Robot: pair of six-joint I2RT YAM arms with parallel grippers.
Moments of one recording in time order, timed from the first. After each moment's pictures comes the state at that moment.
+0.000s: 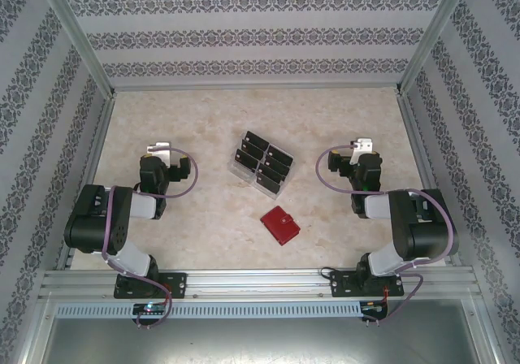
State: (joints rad) left arm -0.01 1.59 0.39 0.81 -0.07 0.00; right arm 0.02 1.53 0.37 0.79 0.04 0.04
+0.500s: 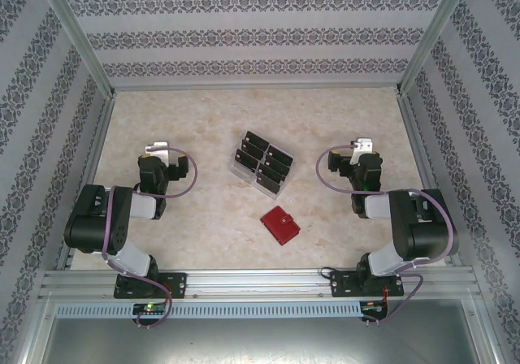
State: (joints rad) left arm -0.01 1.59 0.39 0.83 -0.13 -0.01; right arm 0.01 1.53 0.37 0.79 0.03 0.05
